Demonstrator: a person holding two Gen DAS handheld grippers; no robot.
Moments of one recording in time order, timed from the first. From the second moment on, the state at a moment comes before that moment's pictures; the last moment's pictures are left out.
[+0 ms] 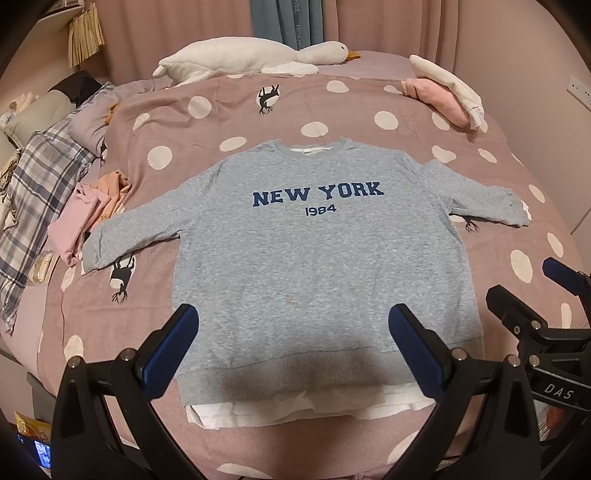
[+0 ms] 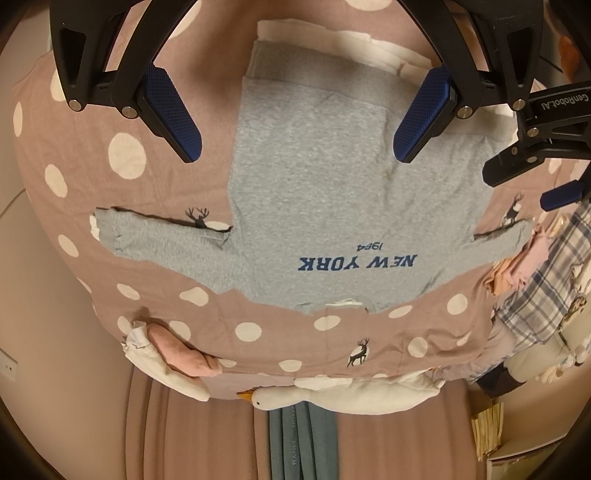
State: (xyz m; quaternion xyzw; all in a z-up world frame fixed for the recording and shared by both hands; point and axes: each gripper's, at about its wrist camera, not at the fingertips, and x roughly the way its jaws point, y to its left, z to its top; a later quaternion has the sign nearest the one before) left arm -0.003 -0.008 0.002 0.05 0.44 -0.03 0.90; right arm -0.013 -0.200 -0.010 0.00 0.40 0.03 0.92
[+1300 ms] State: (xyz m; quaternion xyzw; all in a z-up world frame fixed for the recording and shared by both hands) left arm -0.004 -0.011 -0.001 0.05 0.44 -0.03 0.89; right arm -0.014 -0.199 -0.010 0.00 0.40 0.03 0.92
